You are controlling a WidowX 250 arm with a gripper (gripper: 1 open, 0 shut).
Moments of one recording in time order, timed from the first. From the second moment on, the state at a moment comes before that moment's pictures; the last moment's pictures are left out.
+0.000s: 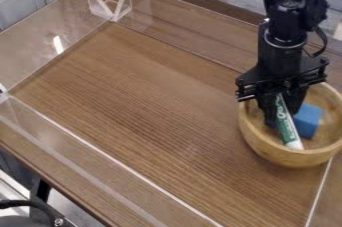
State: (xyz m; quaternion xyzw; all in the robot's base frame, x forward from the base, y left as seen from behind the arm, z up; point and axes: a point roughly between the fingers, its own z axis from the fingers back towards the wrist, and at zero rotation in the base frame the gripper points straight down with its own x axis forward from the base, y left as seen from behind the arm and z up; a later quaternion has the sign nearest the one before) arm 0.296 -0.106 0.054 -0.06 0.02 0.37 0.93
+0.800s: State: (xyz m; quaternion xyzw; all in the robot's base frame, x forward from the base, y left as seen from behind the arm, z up) arm 0.300 -0.105 0.062 -0.07 0.03 0.35 0.93
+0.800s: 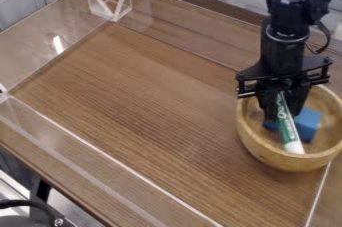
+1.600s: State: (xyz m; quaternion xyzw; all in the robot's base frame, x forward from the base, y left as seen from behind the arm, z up) arm 0.302 -0.100 0.087 -0.09 0.02 0.34 0.93
